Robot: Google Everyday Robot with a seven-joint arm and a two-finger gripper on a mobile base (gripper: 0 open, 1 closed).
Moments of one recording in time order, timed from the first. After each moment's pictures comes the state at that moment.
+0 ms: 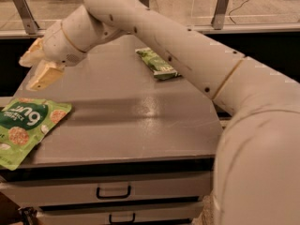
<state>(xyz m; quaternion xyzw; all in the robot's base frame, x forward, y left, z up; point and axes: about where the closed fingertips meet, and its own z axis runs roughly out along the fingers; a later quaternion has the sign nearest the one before) 0.563 0.276 0.938 -0.78 0.39 0.26 0.41</state>
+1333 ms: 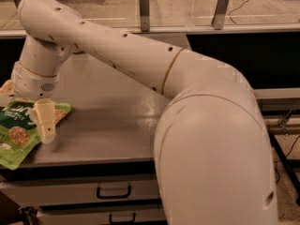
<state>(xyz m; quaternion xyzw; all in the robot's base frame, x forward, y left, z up) 0.487 0.312 0.846 -0.90 0.28 0.24 0.20</state>
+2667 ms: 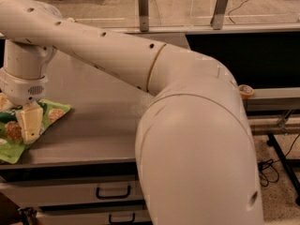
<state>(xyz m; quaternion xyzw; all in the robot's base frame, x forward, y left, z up) 0.476 0.321 0.834 -0.93 0.28 0.20 0.15</state>
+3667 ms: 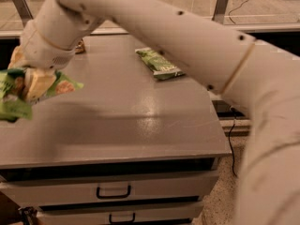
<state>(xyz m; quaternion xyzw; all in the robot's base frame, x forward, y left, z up) 0.506 0.274 0.942 -0.87 0.32 0.17 0.34</state>
